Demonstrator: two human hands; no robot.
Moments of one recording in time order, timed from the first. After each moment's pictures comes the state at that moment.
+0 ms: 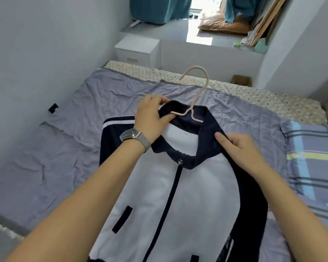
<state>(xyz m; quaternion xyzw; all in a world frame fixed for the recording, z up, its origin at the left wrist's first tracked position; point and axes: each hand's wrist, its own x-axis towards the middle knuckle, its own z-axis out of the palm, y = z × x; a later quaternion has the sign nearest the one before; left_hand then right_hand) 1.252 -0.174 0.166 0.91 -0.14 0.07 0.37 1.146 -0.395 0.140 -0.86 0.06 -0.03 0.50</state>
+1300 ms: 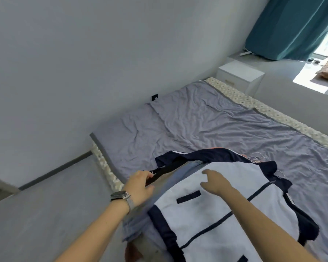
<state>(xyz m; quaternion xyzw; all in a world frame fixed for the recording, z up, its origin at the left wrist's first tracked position) 0.966 0.108 0.065 0.94 0.17 -0.08 0.28 1.115 -0.128 0.032 -0.94 -0.15 0.29 0.11</state>
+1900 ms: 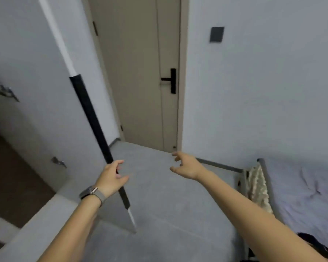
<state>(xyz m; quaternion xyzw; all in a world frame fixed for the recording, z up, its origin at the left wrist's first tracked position) 0.276 0.293 0.199 0.65 0.68 0.21 0.27 0.543 0.312 0.208 -0.63 -0.70 0.31 0.15</state>
